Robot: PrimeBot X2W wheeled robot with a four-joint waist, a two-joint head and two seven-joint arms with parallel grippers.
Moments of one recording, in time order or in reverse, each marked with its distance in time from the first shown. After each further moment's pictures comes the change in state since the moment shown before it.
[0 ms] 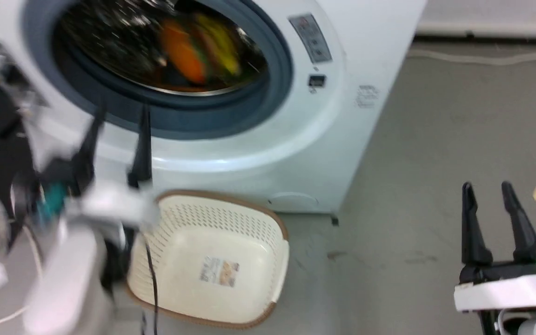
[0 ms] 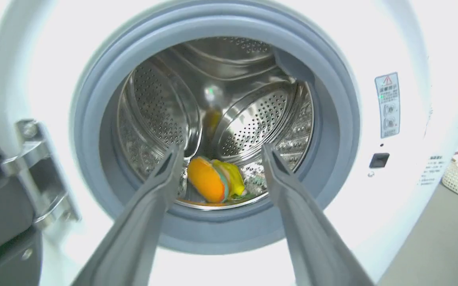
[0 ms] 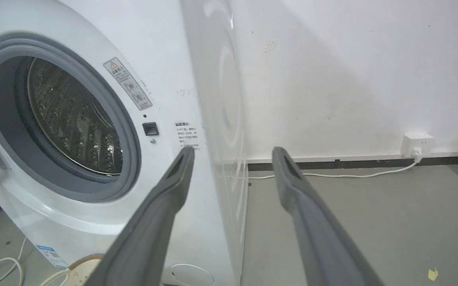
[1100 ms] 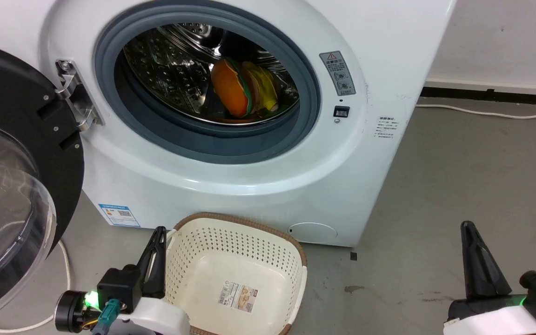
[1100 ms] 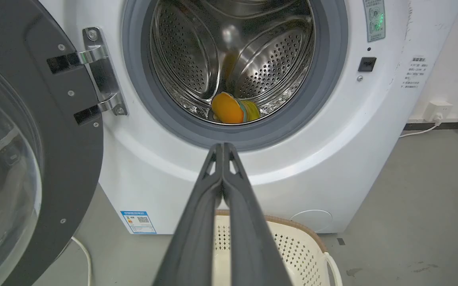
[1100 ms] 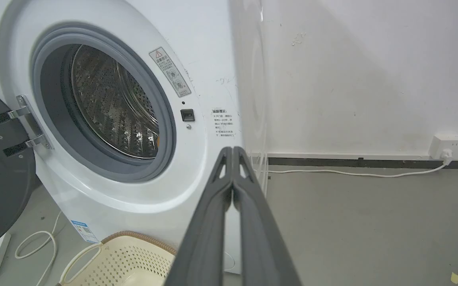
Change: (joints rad) left arm 0.444 -0.140 0.056 -0.130 0.216 0.025 0.015; right arm 0.120 0.000 0.038 -0.001 -0.023 0.000 0.014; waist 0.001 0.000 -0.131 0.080
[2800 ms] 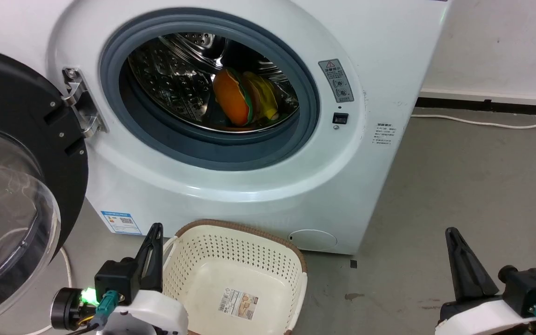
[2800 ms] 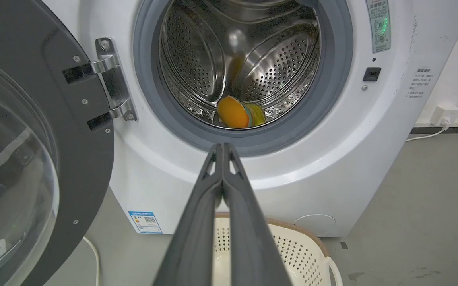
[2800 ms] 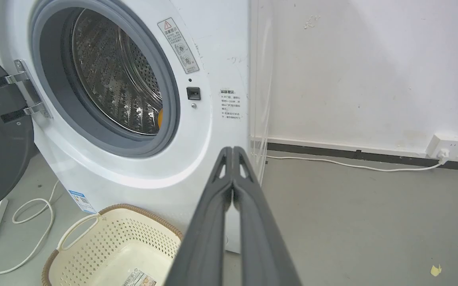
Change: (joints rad) left arm 0.015 -0.062 0.087 -0.060 0.074 -0.043 0.102; right arm -0.006 0.000 0.017 0.010 -0.077 0.000 0.104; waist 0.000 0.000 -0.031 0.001
